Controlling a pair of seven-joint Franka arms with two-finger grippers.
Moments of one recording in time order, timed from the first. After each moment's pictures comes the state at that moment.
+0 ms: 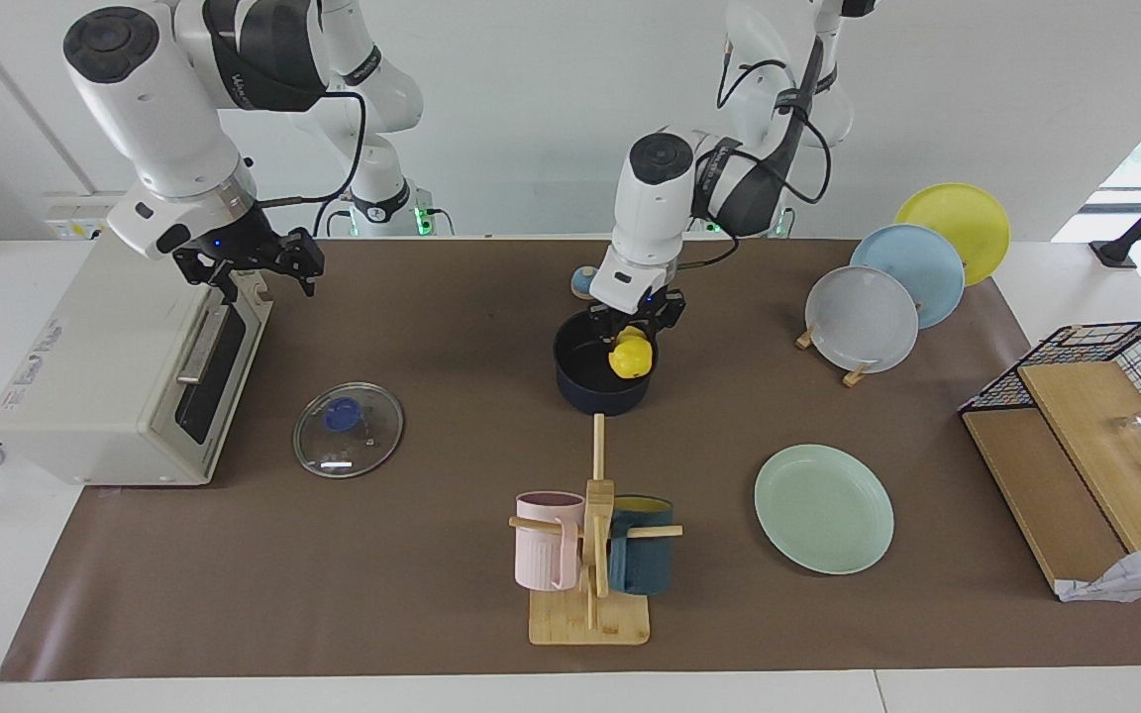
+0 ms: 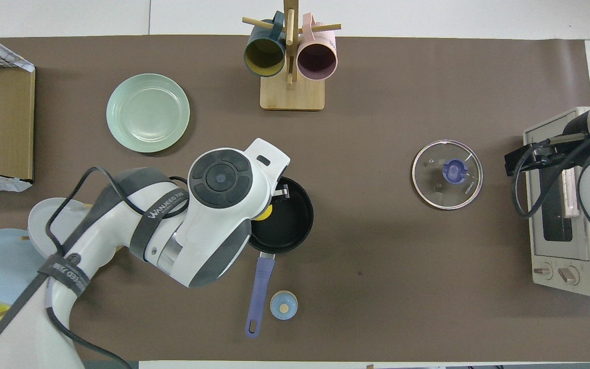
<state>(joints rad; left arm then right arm) -0.62 0.14 -0.01 -1.83 -0.03 1.98 -0.72 0.01 0.02 0.02 -1.65 -0.03 1.57 -0.06</state>
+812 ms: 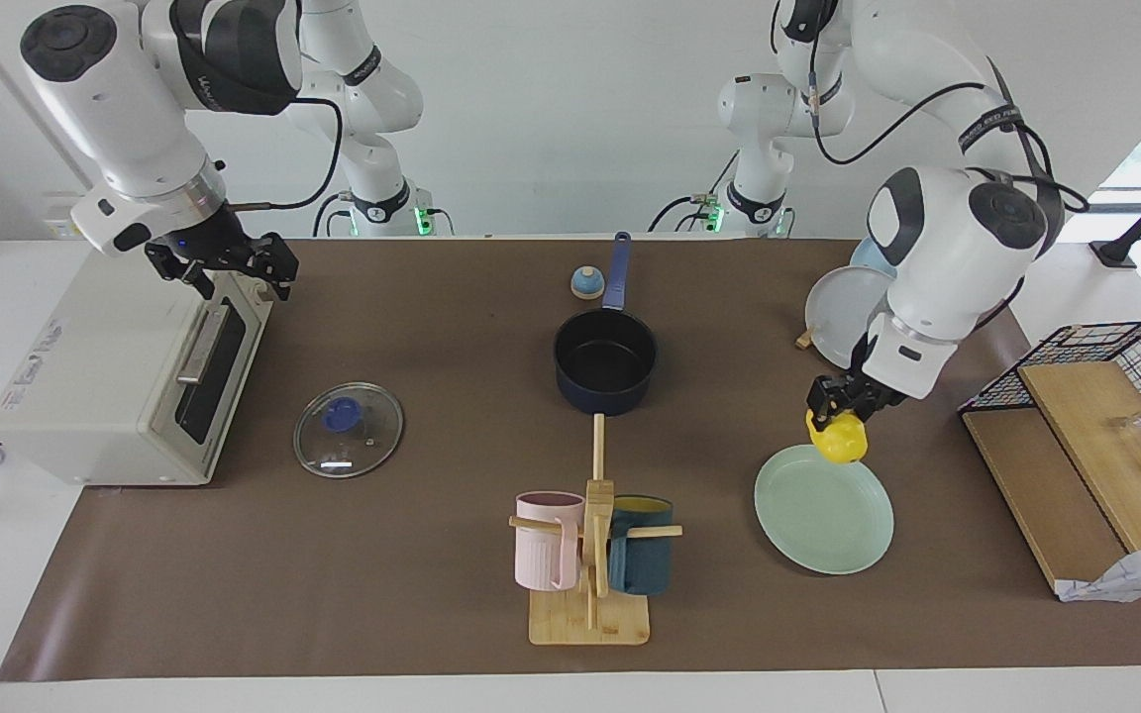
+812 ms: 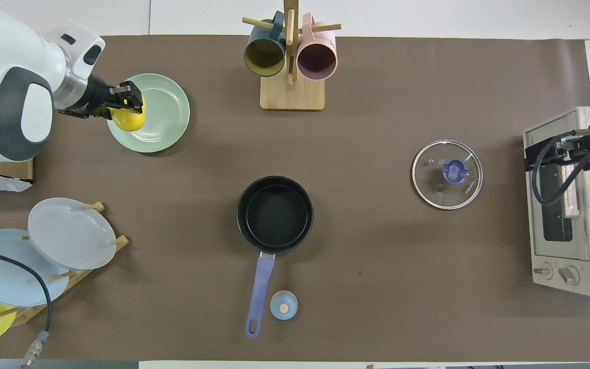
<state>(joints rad) -0.16 0.37 0.00 -1.54 -0.08 1.98 -0.22 0.00 0.02 -0.03 -1.65 -0.03 1.58 0.00</state>
